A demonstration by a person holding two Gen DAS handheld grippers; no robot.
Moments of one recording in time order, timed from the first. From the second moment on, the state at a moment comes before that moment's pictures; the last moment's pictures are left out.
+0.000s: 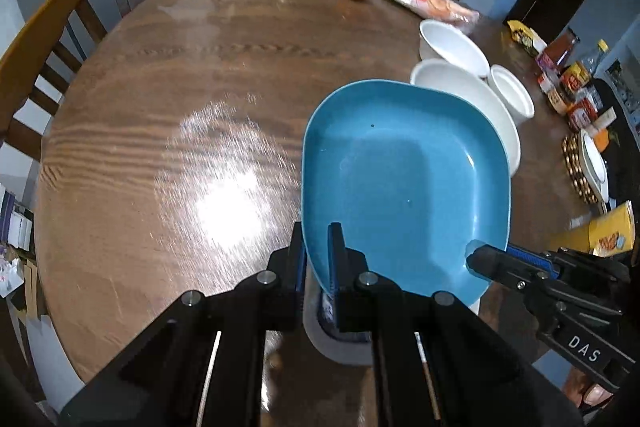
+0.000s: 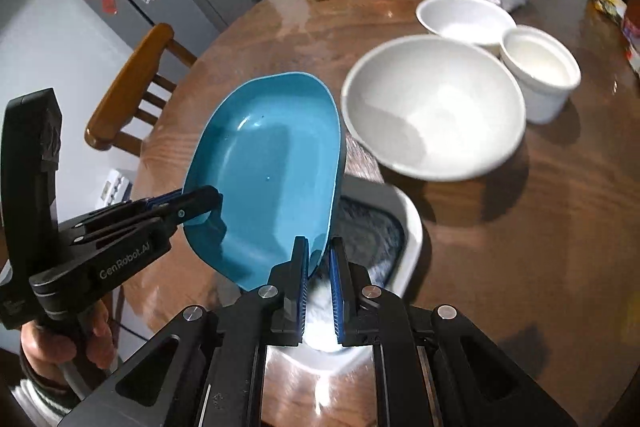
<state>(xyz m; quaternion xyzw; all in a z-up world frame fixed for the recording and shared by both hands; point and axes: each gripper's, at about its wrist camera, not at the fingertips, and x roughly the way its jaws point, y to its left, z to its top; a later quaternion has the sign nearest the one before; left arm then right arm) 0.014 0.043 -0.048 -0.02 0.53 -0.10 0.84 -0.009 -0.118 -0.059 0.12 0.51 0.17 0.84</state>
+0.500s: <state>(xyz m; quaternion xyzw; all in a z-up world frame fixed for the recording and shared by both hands) -0.005 0.032 -0.071 -0.01 0.55 -0.08 0.83 -0.030 -0.124 -0.089 0.11 0.54 0.18 0.81</state>
